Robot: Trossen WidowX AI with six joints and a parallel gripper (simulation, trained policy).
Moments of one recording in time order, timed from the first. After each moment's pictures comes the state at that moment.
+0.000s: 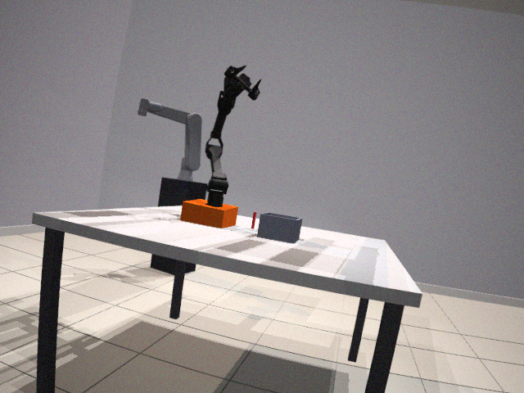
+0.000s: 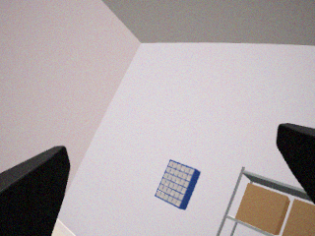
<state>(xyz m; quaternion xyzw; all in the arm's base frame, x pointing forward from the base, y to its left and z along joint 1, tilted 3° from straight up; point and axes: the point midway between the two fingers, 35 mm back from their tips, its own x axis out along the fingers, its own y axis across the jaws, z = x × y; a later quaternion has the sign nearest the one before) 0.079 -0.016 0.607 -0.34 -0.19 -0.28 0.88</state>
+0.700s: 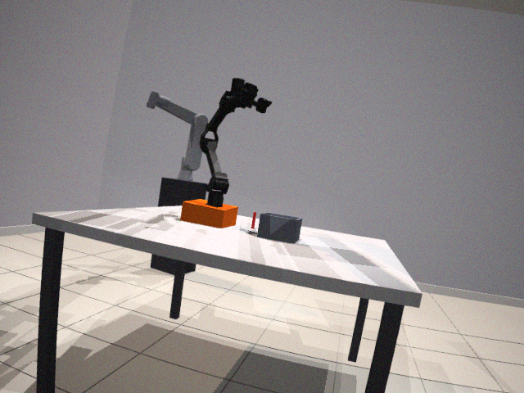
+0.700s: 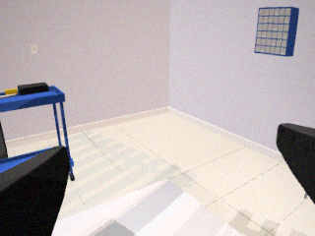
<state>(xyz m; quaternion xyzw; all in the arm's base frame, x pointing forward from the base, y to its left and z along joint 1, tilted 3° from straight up) 0.174 -0.073 0.500 -0.06 -0.03 -0.18 0.98</state>
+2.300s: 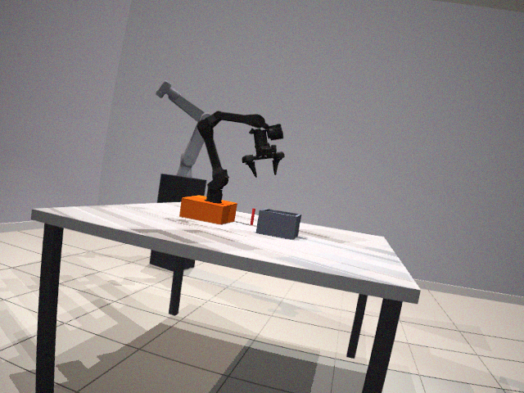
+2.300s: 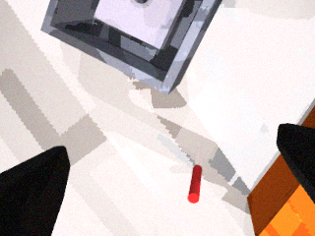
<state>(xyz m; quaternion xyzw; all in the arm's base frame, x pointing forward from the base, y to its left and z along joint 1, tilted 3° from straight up) 0.210 0.051 0.198 0.34 0.54 -0.22 0.74</state>
